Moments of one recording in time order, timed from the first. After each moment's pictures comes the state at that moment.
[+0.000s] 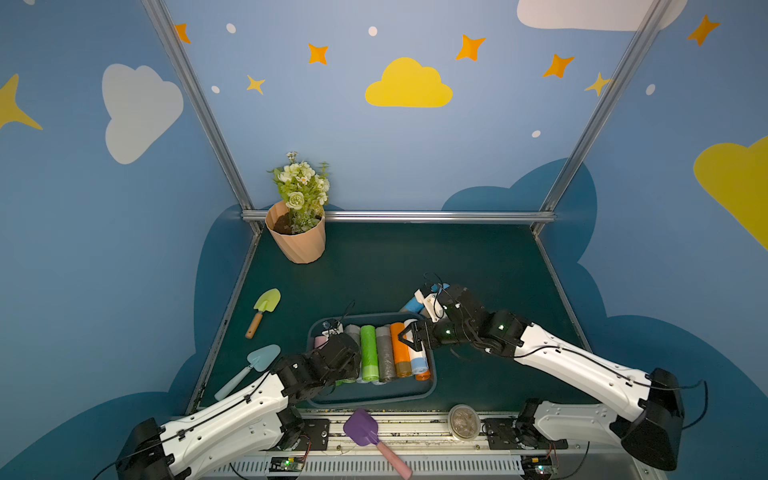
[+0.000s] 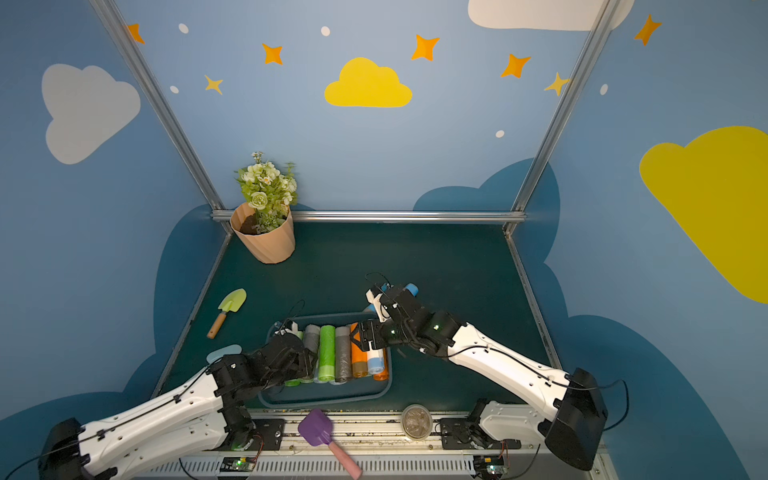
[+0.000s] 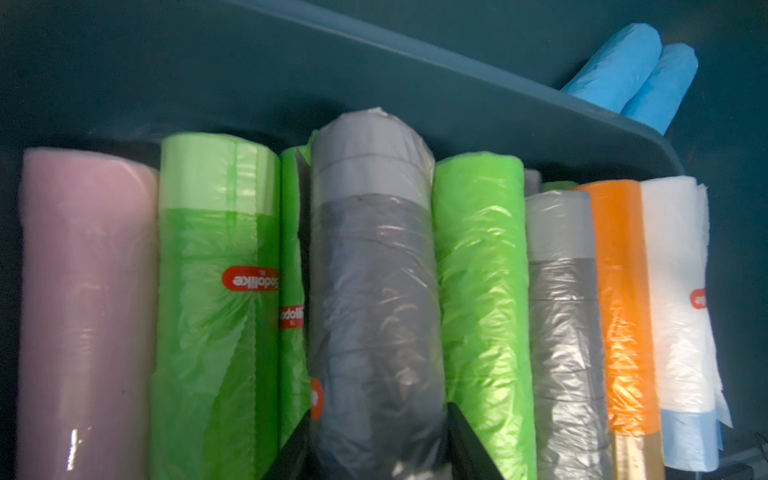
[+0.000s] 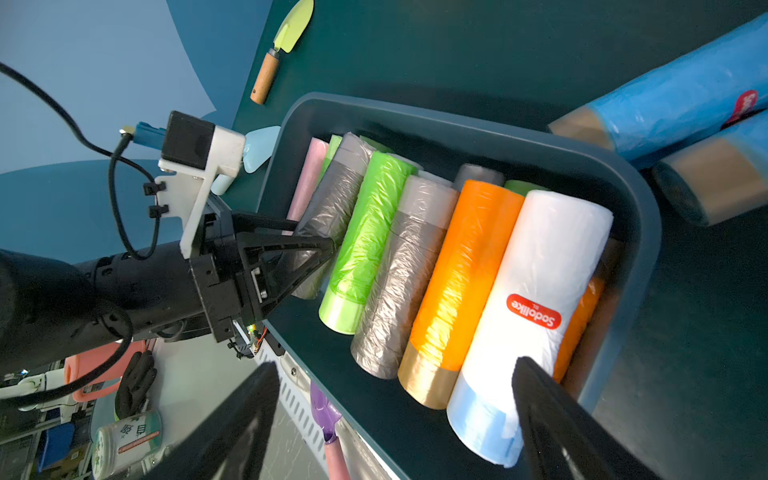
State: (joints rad) left arm -0.89 0.82 0.50 -0.65 -0.21 -1.02; right arm 0.95 1.22 0.98 -0.55 -0.24 0.62
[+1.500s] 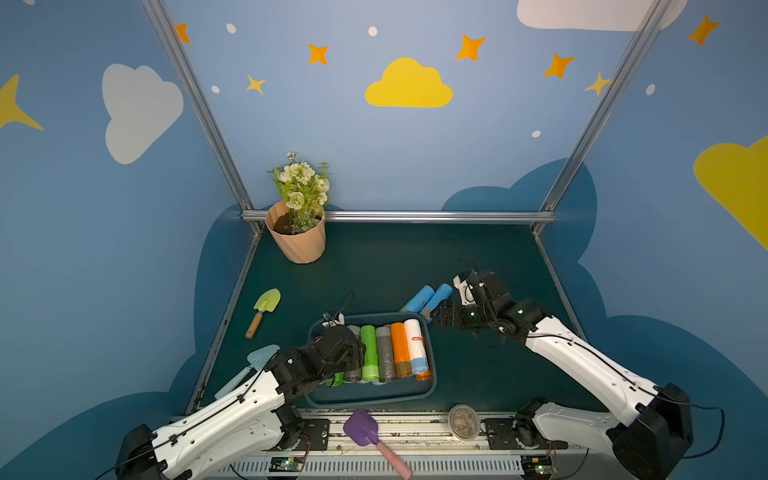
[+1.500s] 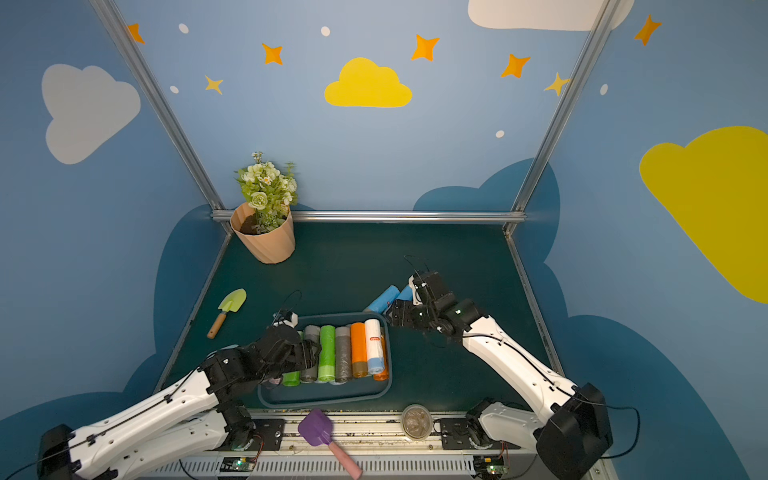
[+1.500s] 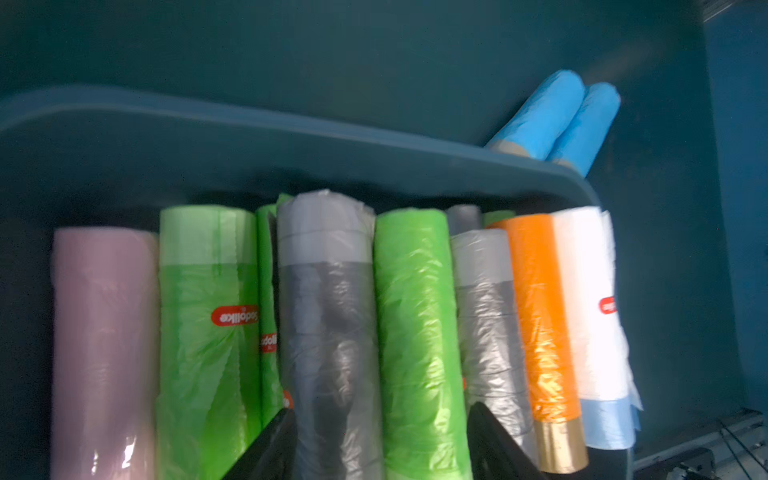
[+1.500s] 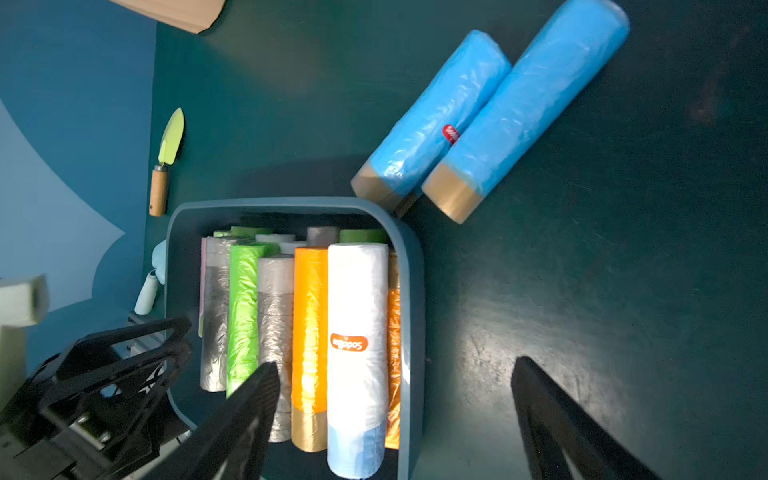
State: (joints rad) left arm -0.85 0.82 0.63 -0.69 -0.21 -0.92; right arm 0.60 1.20 0.95 -0.66 -0.21 0.64
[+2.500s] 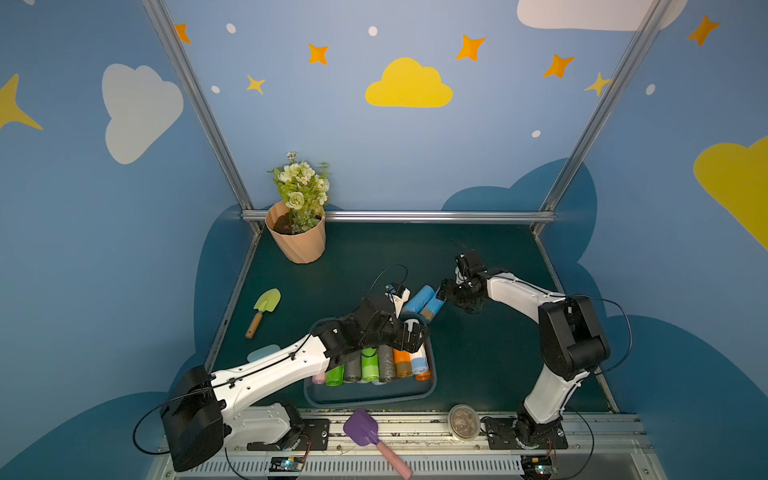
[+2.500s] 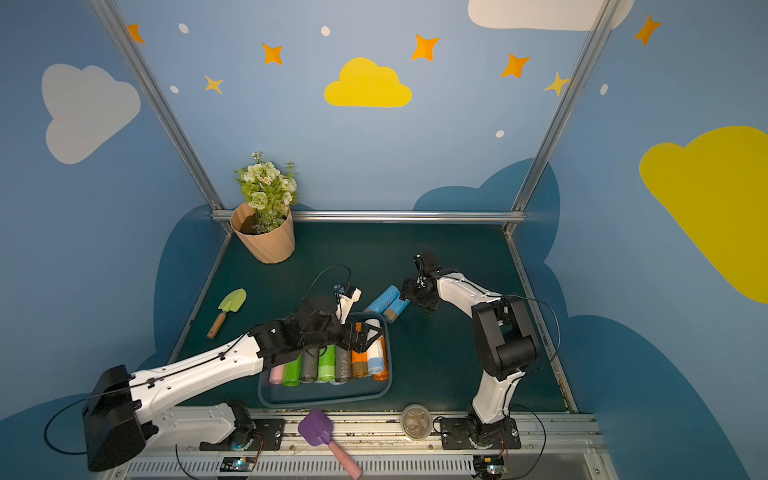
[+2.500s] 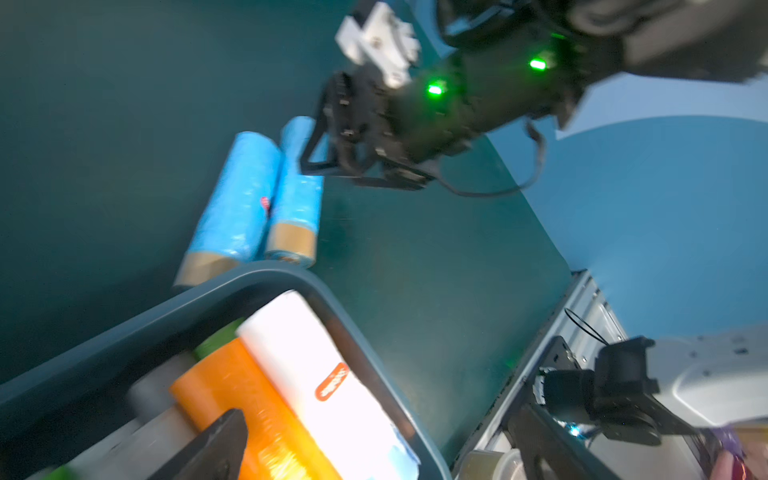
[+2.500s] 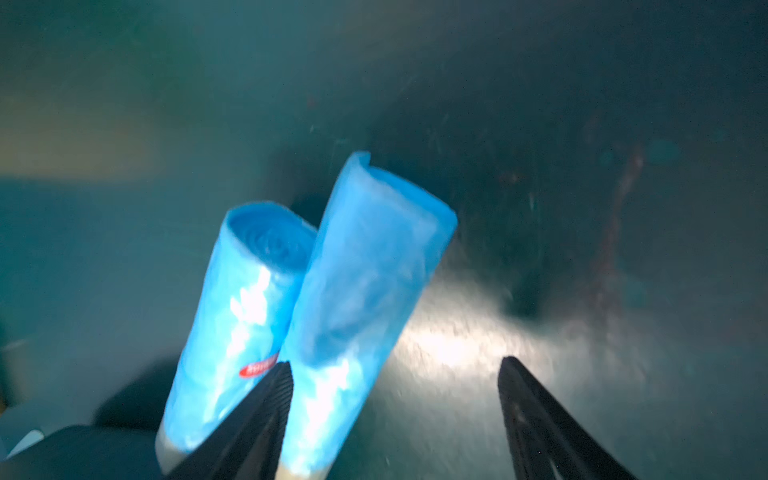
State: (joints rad) left arm -0.93 1.24 0.86 -0.22 0.10 -0.55; right arm 0.39 1.81 1.17 -0.50 -0.16 0.62
